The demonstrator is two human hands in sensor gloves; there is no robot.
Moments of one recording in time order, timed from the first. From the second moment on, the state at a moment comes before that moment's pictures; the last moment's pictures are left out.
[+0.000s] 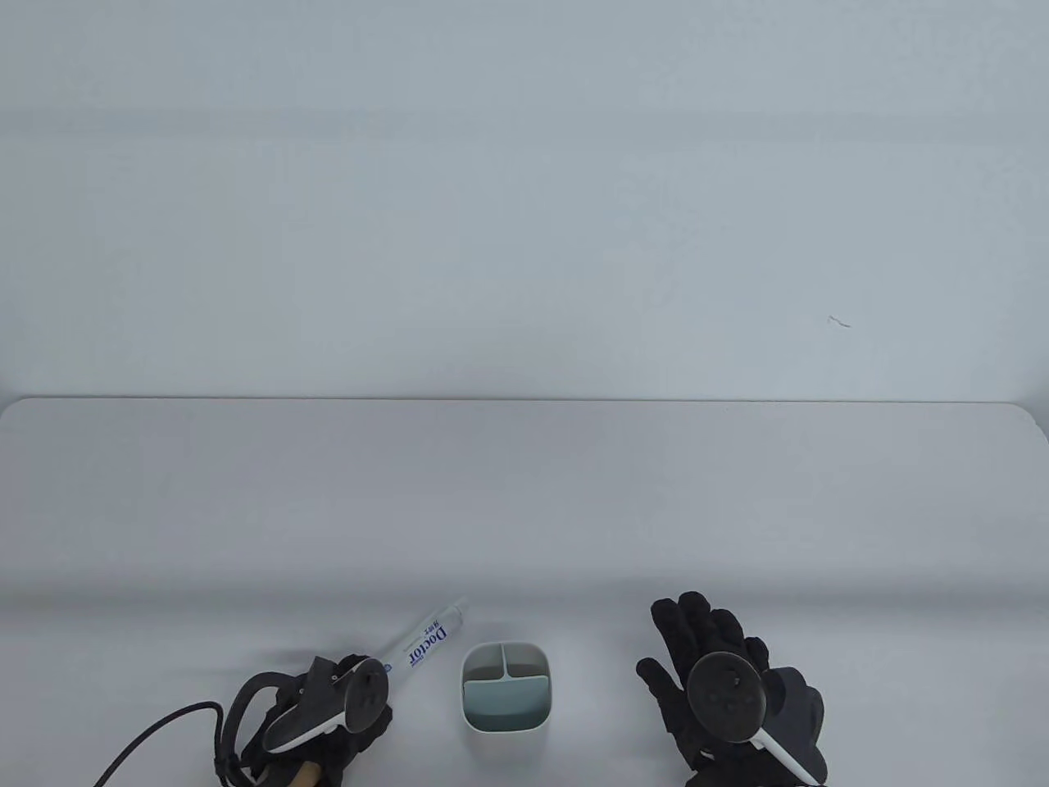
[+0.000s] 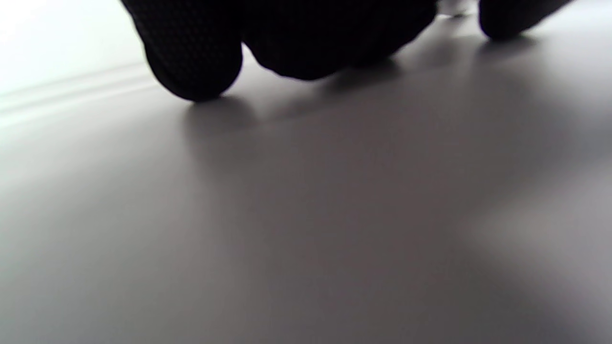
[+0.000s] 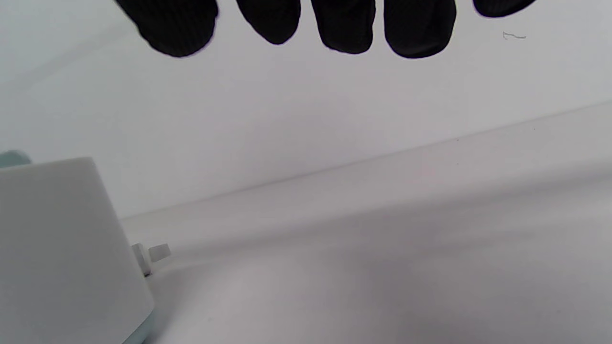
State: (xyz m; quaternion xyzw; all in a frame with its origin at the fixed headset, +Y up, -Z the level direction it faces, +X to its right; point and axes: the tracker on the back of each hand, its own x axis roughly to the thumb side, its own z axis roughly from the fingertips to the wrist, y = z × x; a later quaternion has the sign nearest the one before) left_hand -0.239 -0.778 -0.330 -0.12 -0.08 -0.09 0.99; right_hand 0.167 -0.684 -0.291 0.08 -0.03 0.98 0.17
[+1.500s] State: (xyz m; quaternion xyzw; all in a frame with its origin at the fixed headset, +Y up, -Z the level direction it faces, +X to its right) left_hand -0.149 -0.642 -0.324 0.17 -0.15 0.00 0.97; right_hand 0.090 -0.646 -0.350 0.11 0.04 0.86 0.50
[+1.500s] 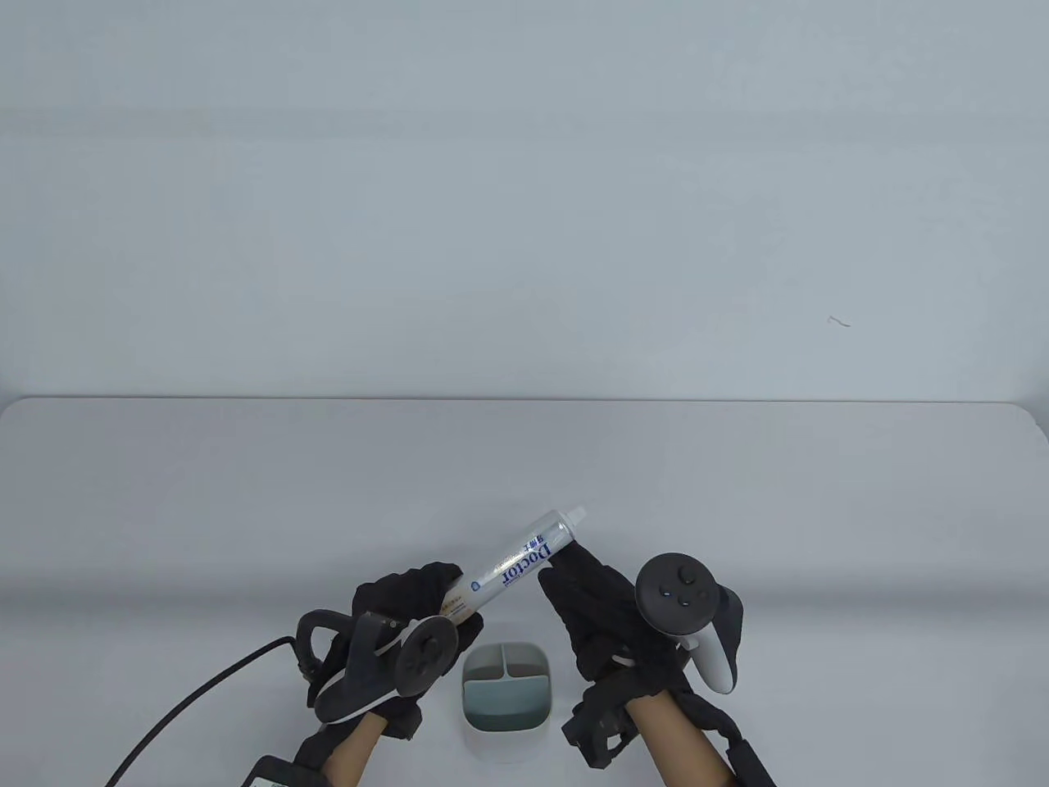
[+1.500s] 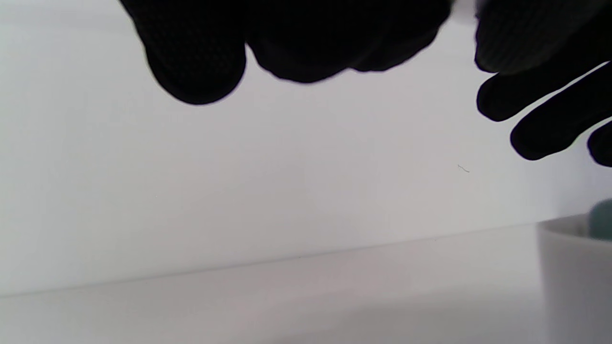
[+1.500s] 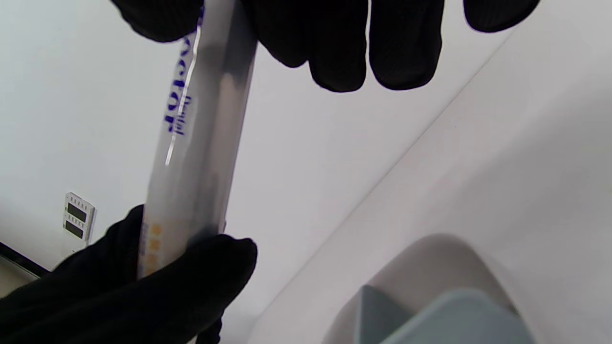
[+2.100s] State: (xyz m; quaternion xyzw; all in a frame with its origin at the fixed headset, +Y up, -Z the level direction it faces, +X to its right) left_hand -0.129 -0.639 -0.294 0.27 -0.19 -0.07 0.94; right_hand 0.073 -0.652 -0.343 0.13 0.02 0.71 0.69
